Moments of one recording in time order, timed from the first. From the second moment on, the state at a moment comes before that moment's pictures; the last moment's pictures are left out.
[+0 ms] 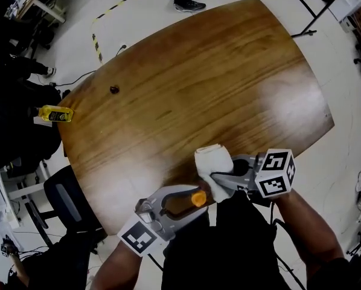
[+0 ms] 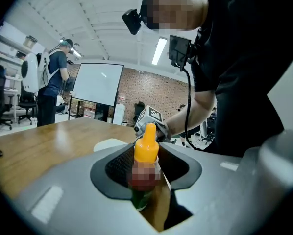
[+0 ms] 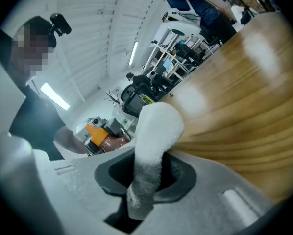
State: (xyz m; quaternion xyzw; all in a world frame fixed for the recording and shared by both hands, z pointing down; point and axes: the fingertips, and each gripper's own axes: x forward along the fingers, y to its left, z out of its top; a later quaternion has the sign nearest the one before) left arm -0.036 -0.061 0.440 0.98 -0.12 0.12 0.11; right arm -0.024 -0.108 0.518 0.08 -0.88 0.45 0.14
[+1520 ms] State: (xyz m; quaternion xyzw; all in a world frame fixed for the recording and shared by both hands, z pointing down) left arm -0.030 -0.060 0.439 0.98 -0.15 0.10 0.07; right arm -0.101 -0.126 0.513 -0.10 -0.84 0.47 0.26
